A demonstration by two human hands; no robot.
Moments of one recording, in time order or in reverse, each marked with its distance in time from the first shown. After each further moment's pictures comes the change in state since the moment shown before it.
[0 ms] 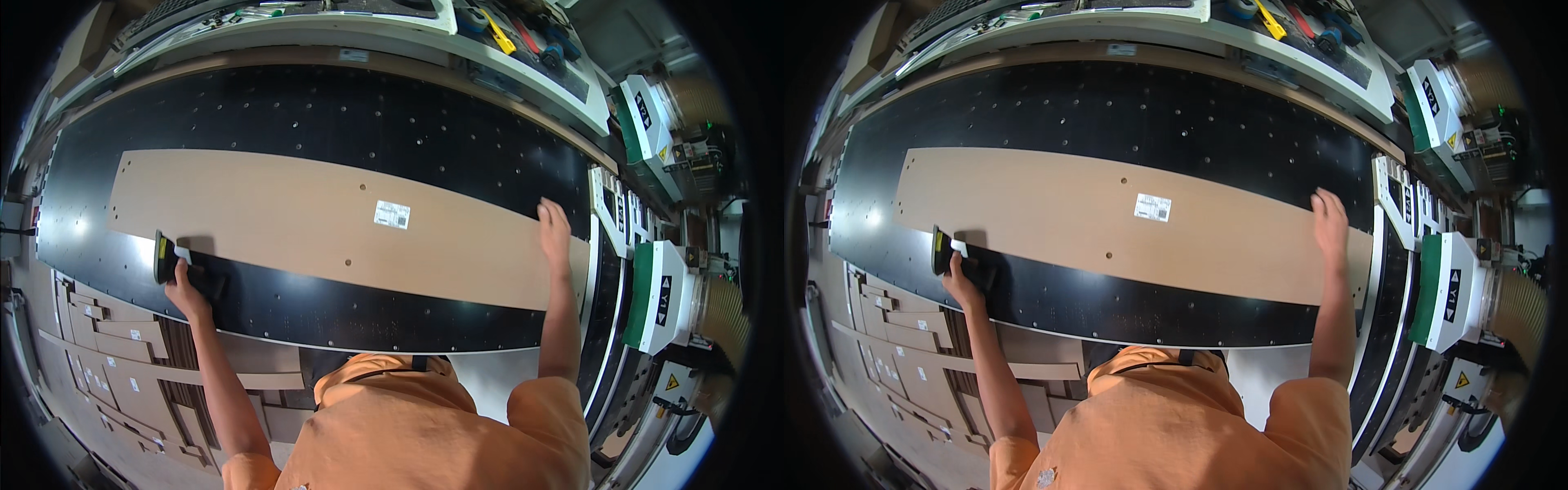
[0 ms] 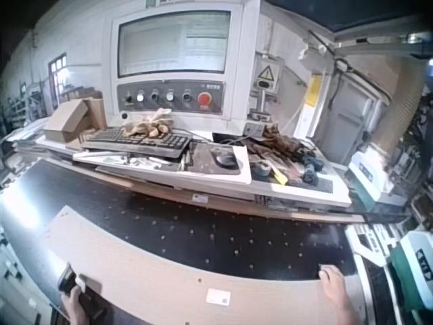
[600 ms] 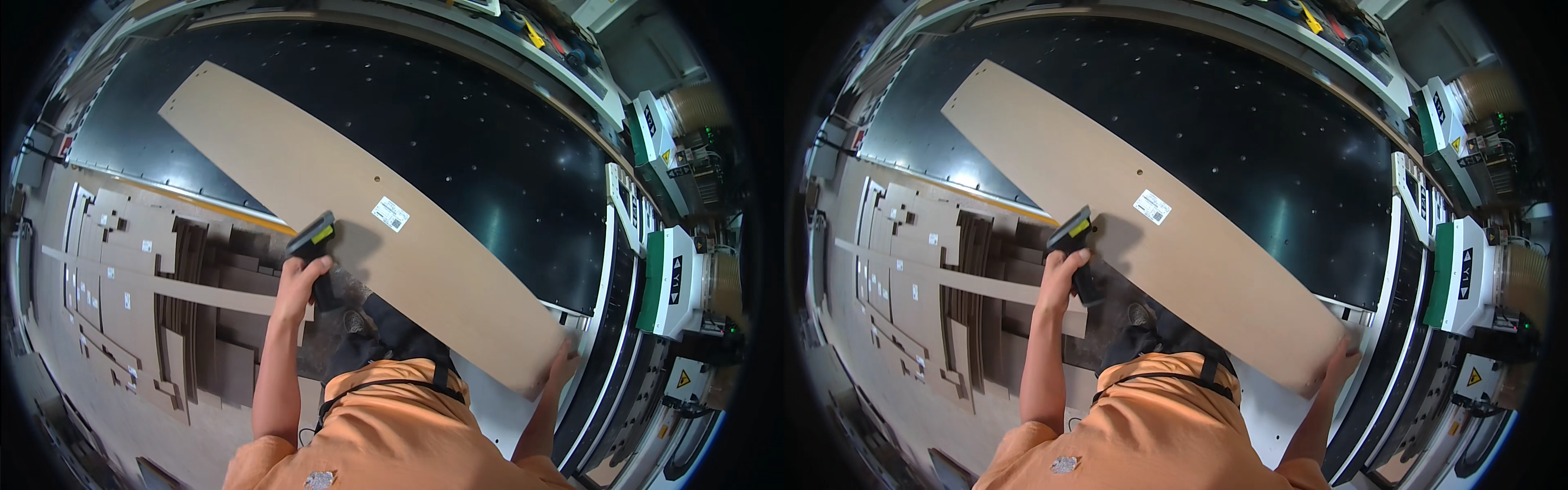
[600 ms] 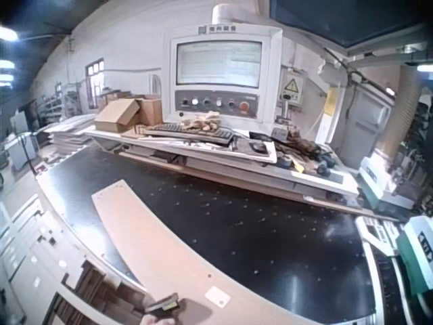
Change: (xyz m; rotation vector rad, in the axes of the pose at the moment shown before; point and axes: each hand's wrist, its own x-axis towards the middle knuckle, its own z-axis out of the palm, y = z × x) left_hand -0.240 0.028 -0.076 0.037 -0.720 -0.354; right_hand -0.397 0.123 -0.080 0.029 0.128 0.841
